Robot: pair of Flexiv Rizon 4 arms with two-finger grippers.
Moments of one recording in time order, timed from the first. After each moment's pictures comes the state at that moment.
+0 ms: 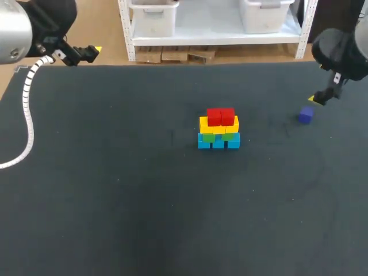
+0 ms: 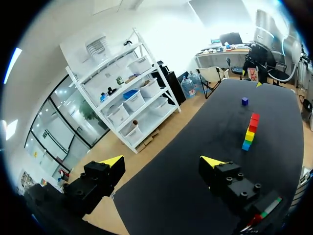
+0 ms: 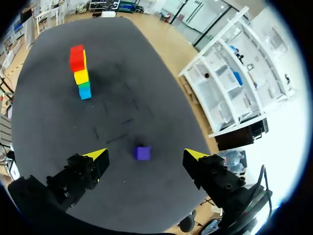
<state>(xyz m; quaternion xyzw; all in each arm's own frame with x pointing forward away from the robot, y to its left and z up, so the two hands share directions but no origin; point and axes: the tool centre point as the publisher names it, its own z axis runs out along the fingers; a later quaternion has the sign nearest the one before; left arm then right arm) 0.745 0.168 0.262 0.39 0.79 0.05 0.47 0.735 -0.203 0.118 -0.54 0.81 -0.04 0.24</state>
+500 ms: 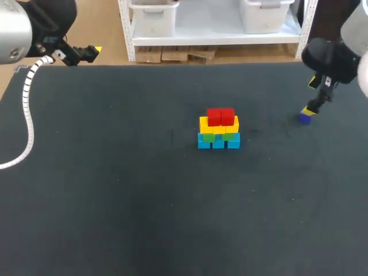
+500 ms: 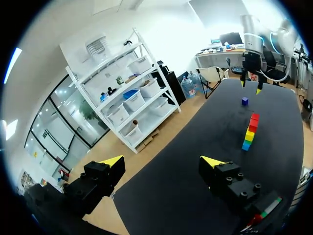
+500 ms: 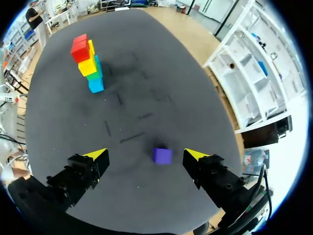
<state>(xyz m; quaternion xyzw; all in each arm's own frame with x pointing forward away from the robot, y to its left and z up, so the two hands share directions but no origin) 0.744 0.168 0.262 0.39 0.79 0.05 0.47 0.734 -0.192 0.076 -0.56 0.81 0.05 0.14</state>
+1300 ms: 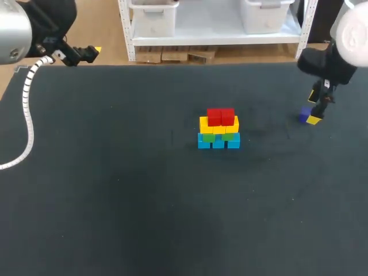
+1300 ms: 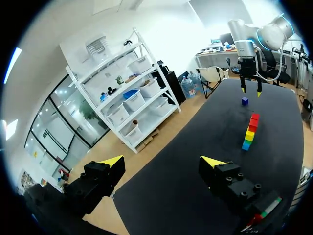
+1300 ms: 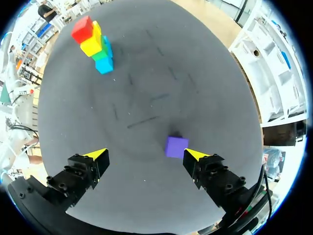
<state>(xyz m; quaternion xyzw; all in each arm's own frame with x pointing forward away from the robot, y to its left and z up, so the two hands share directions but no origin) 0.744 0.168 0.262 0.39 0.79 0.05 0.47 0.727 -0.209 0.043 -0.58 0.81 0.08 0.03</state>
